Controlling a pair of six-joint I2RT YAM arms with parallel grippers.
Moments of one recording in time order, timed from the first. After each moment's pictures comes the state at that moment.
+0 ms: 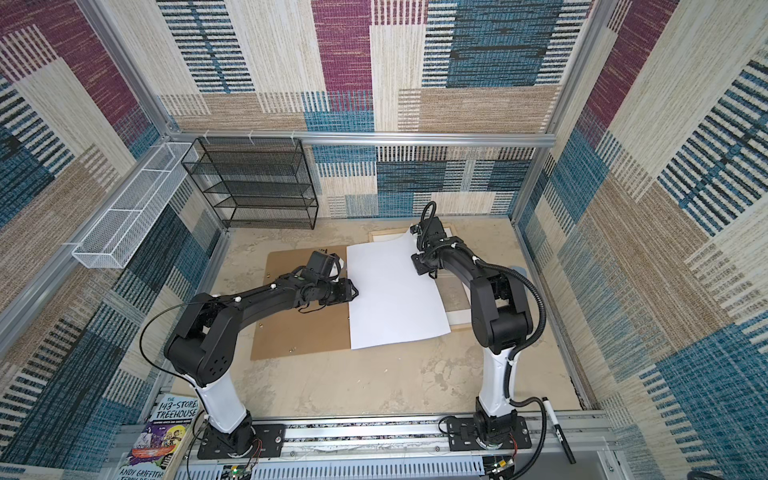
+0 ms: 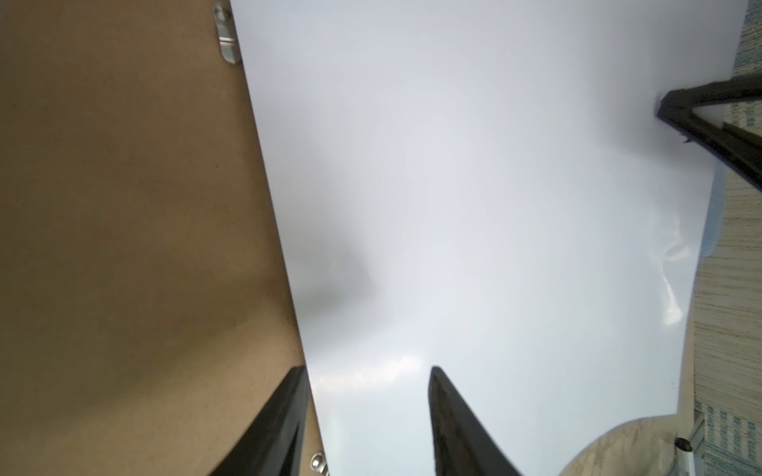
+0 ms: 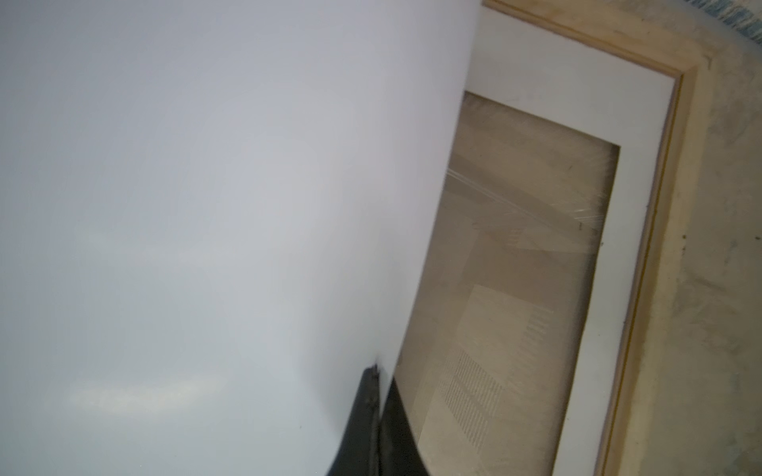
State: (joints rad) left arm -0.50 1.81 1.14 -0.25 0.24 -0.57; right arm 0.24 1.98 1.51 -0.56 0.04 -0.19
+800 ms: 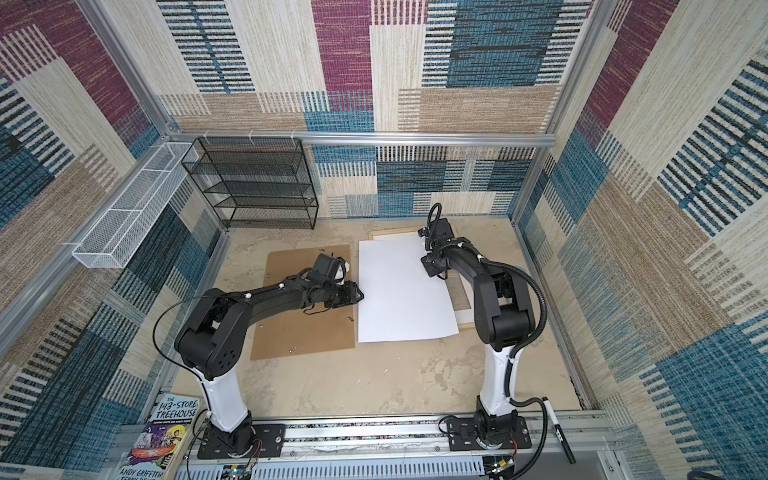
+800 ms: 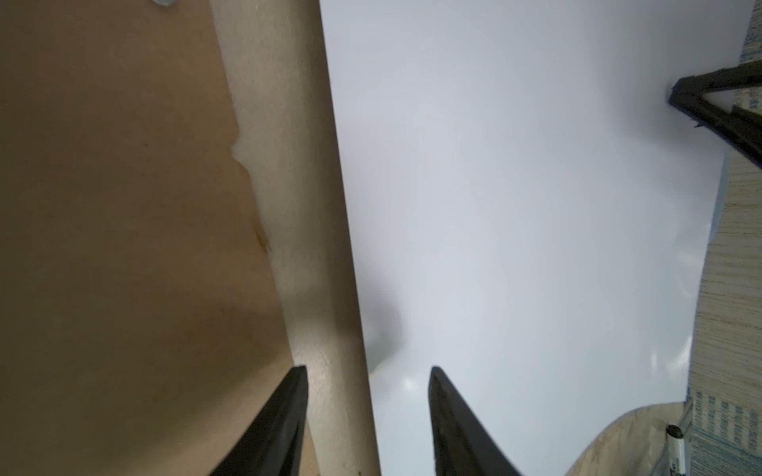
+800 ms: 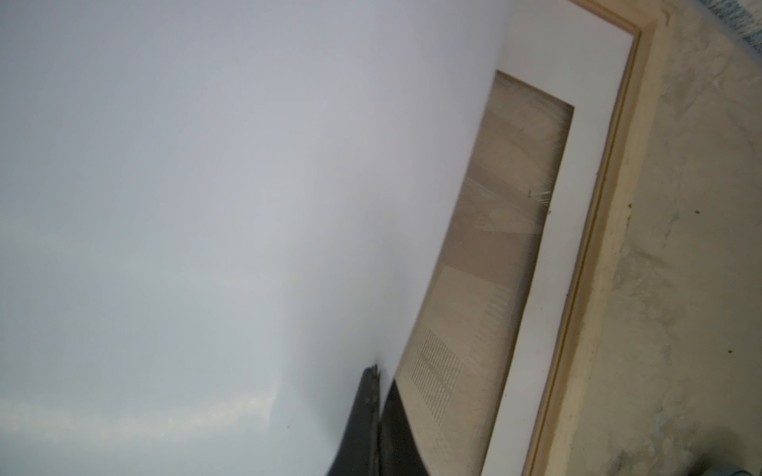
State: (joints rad) left arm -0.52 1.89 1.16 -0.21 0.28 -0.58; right arm 0.20 1.99 1.48 -0.56 0.09 -0.28
